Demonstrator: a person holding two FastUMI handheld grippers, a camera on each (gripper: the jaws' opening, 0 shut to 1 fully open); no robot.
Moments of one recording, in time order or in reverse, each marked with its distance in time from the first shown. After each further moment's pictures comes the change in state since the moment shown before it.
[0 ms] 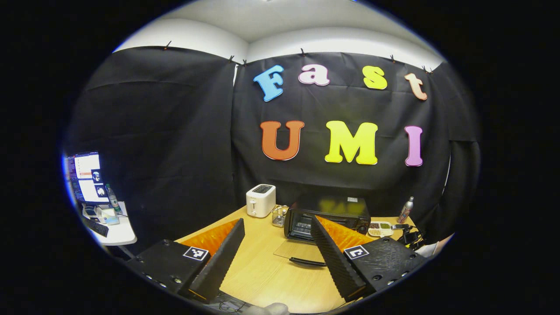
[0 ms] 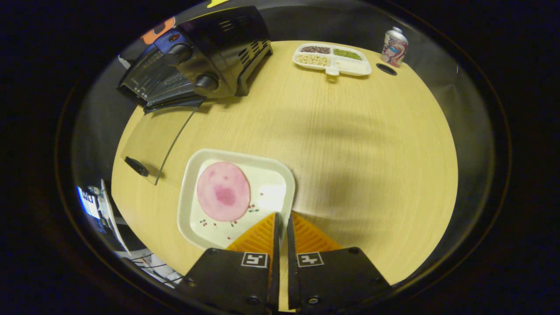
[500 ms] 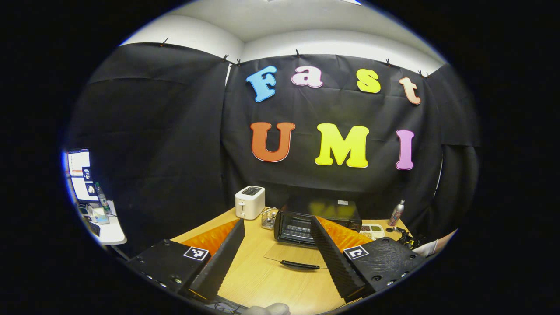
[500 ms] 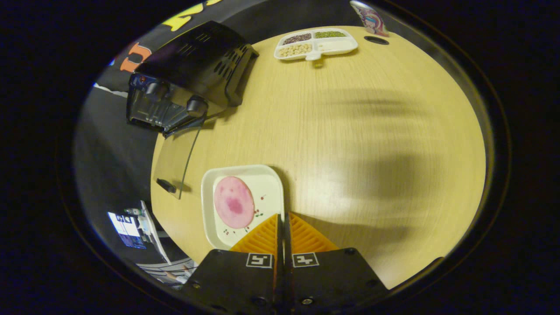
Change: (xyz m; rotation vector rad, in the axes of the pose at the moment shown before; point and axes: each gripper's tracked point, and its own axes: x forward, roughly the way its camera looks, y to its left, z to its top) left arm 0.014 -0.019 0.004 -0.017 -0.012 -0.122; right arm -0.001 -0.001 0.005 0.177 0.027 0.290
